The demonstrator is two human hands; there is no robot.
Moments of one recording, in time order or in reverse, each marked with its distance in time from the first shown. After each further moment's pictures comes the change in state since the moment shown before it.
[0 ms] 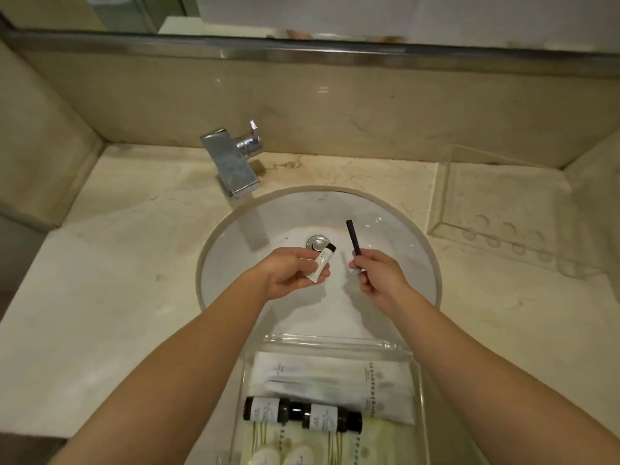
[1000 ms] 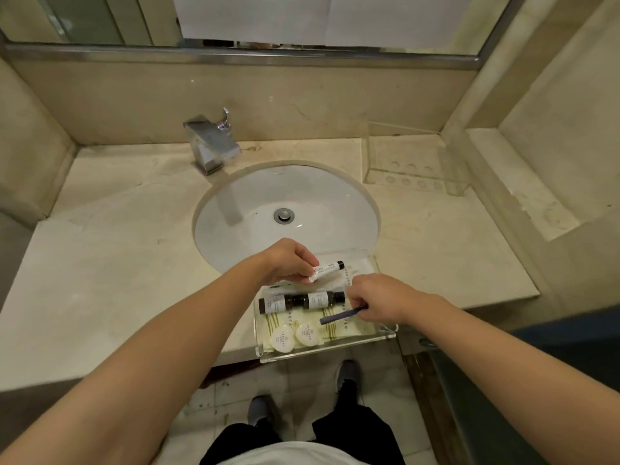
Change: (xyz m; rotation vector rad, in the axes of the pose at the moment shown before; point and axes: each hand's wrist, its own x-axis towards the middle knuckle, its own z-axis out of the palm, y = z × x) left_hand -0.123 -0.074 0.019 0.726 -0.158 0.081; right_hand -0.201 0.092 -0.050 -1.696 -0.269 -0.515
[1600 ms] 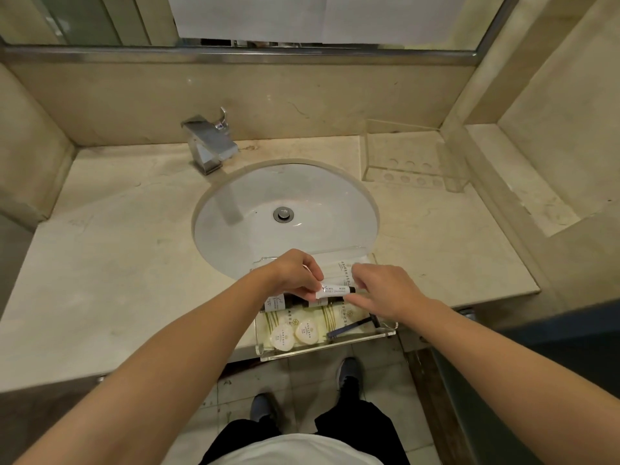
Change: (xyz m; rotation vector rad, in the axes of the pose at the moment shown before) left_hand -0.005 -0.007 0.019 0.120 -0.038 -0.030; right_hand -0.004 0.005 0.010 -0.046 0.347 0.071
